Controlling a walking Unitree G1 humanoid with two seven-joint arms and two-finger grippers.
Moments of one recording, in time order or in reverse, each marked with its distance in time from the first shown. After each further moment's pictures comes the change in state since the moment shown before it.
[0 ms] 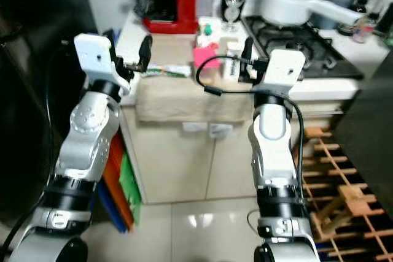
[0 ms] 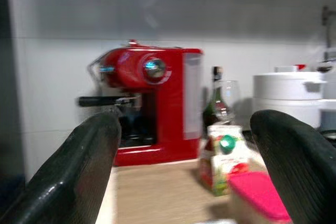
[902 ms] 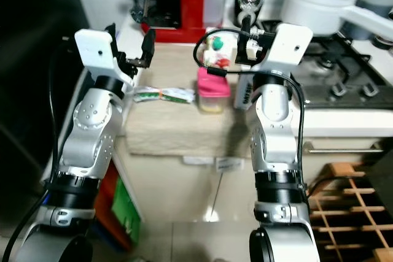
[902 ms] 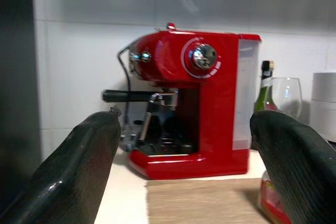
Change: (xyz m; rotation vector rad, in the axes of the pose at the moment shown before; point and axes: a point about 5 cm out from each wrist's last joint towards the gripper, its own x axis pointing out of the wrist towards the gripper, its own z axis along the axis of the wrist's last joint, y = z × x) left arm 0.004 -0.001 0.006 -0.014 -0.017 0.006; right arm 0.016 0.007 0.004 0.136 0.129 0.015
